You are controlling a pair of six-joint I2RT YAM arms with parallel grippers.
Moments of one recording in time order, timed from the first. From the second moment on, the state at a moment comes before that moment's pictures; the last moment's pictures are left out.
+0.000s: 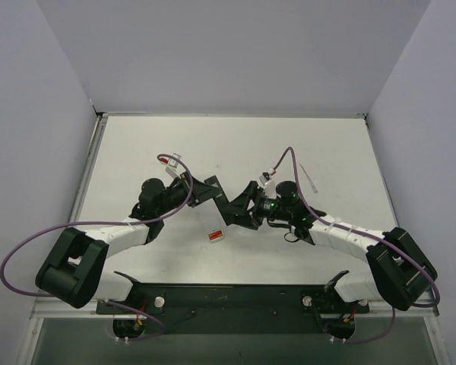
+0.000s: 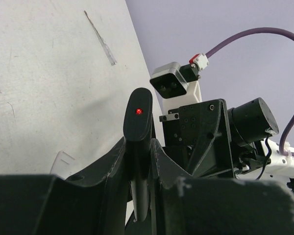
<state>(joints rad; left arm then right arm) -0.45 1.36 0.48 0.83 0.52 -1.10 0.65 1.31 0.51 0.44 -0.53 1.27</state>
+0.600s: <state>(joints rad) -0.45 1.35 0.44 0.87 0.51 -1.14 0.63 1.37 0.54 0.49 -0.50 1.31</state>
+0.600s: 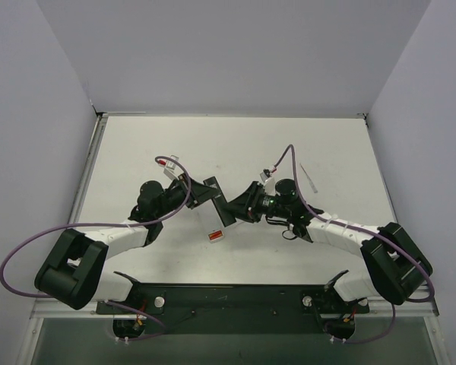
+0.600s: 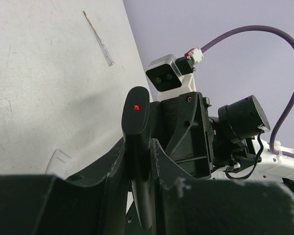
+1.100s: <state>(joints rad) -0.45 1.35 0.44 0.80 0.55 -1.17 0.64 1.37 0.43 0.67 -0.51 1.29</state>
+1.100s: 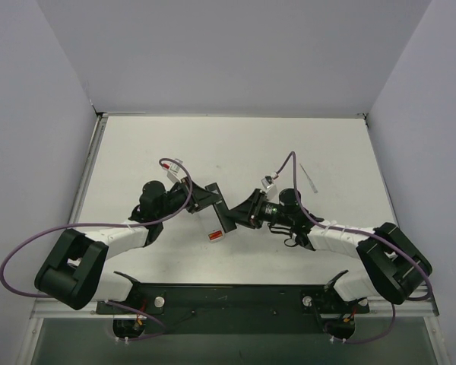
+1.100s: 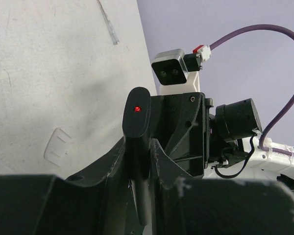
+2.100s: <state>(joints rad) -0.43 1.30 0.43 0.82 0.51 -1.14 0.64 1.31 0.48 0.46 -0.54 1.25</state>
